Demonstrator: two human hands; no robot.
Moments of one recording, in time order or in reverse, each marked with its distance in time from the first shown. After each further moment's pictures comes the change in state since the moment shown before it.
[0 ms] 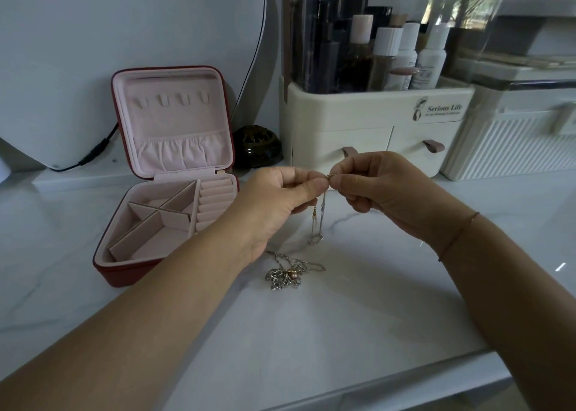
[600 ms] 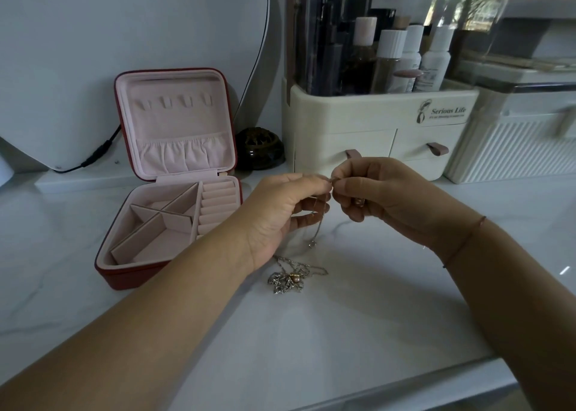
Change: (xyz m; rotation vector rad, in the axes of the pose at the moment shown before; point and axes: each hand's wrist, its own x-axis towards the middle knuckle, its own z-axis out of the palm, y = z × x) left_hand 0.002 0.000 0.004 -0.217 -0.081 -0.090; right_hand 0.000 0.001 0.002 0.077 -0.121 -0.004
